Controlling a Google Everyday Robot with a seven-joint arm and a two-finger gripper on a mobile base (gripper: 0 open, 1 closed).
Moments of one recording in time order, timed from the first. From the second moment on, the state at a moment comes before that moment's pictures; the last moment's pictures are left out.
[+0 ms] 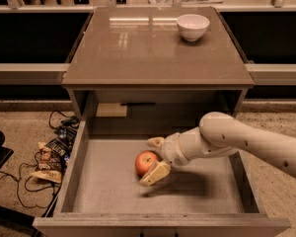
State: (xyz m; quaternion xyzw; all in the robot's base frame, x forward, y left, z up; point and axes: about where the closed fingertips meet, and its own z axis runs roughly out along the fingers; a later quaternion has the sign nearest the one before) arm 0.492 0.000 0.621 -0.58 0.68 0.31 0.31
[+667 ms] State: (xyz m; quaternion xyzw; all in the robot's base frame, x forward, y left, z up) arm 0.478 0.026 0.633 -0.58 0.67 0.33 0.32
